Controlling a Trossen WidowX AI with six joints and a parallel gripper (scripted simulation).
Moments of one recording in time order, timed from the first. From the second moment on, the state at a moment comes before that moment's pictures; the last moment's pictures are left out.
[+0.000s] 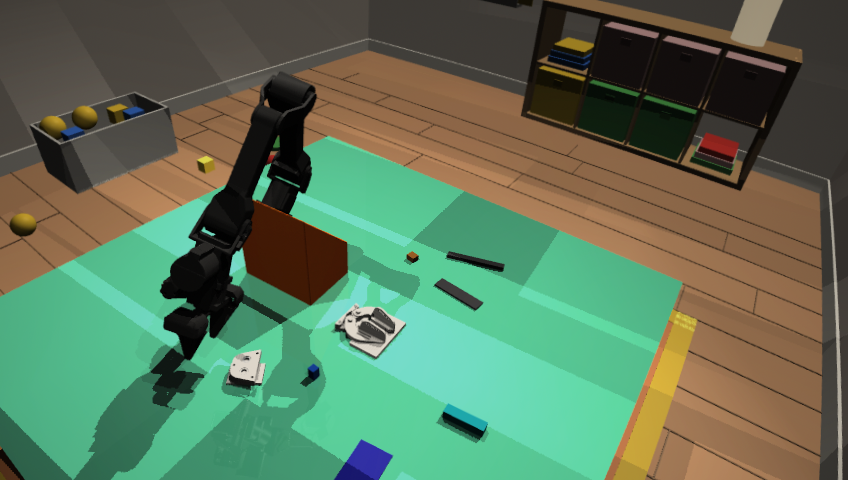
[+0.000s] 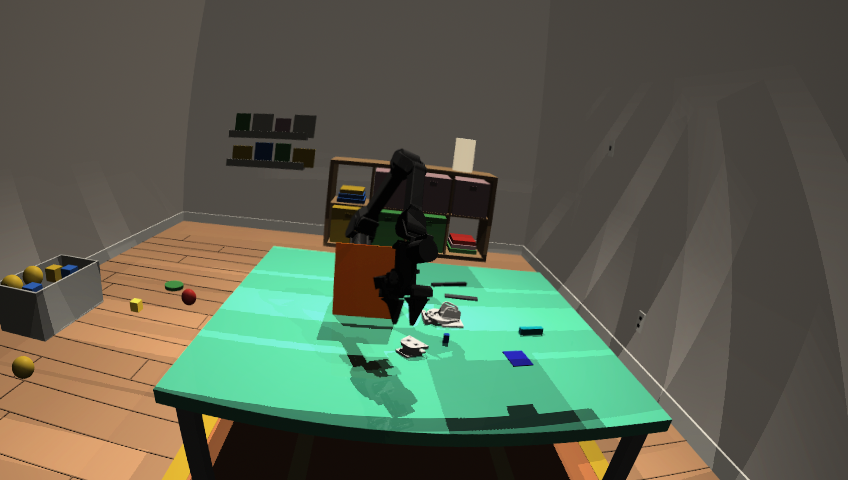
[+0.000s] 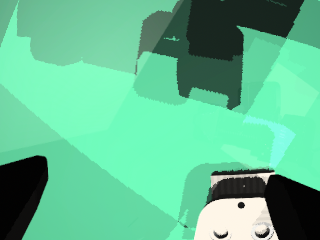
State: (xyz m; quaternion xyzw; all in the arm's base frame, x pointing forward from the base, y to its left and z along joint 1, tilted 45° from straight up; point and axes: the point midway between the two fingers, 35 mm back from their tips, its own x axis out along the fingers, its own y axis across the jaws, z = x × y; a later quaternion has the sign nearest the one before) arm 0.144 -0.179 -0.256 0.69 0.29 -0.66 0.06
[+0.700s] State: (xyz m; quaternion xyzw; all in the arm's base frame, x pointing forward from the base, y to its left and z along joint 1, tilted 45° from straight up) arm 0.186 -0.131 -0.233 0.68 0.49 -0.55 0.00
